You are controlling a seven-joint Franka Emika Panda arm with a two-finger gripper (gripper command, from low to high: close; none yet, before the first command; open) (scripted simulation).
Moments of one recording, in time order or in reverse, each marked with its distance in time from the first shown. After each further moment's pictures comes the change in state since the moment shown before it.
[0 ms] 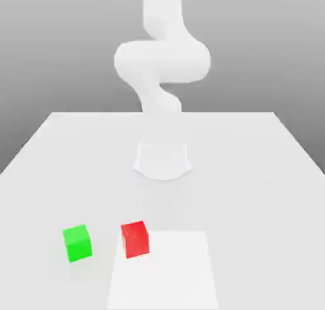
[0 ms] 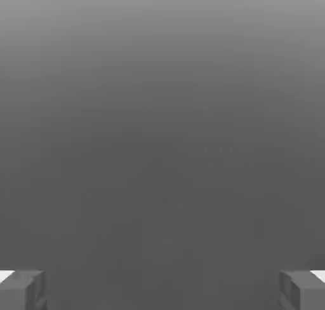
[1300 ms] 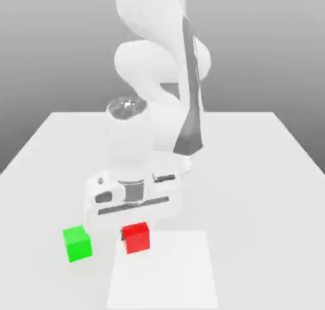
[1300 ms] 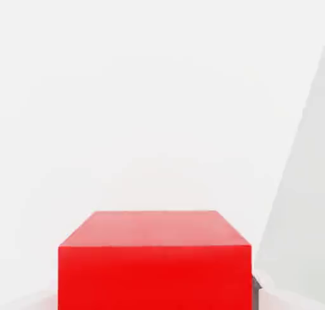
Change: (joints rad) arm -0.037 0.803 -0.099 -0.479 0.034 0.563 -0.473
